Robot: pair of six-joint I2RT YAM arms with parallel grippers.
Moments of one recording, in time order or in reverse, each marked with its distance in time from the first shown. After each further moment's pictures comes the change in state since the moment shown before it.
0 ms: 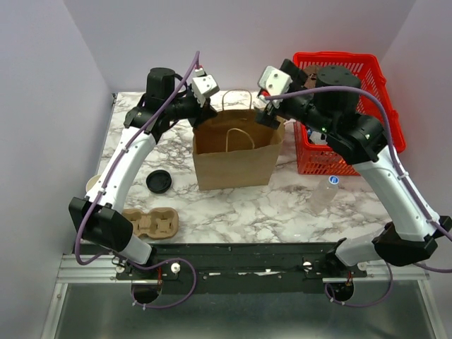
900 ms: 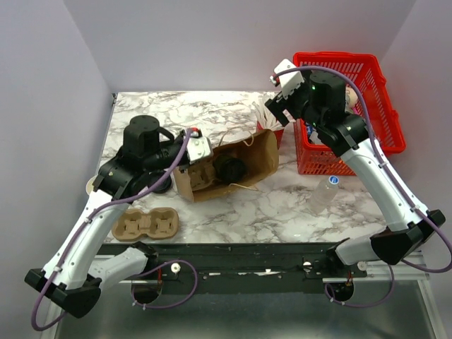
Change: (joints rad) left arm -0.166 -0.487 -0.294 -0.089 -0.074 0.220; right arm -0.201 -0.013 -0.278 0.169 0.208 0.217
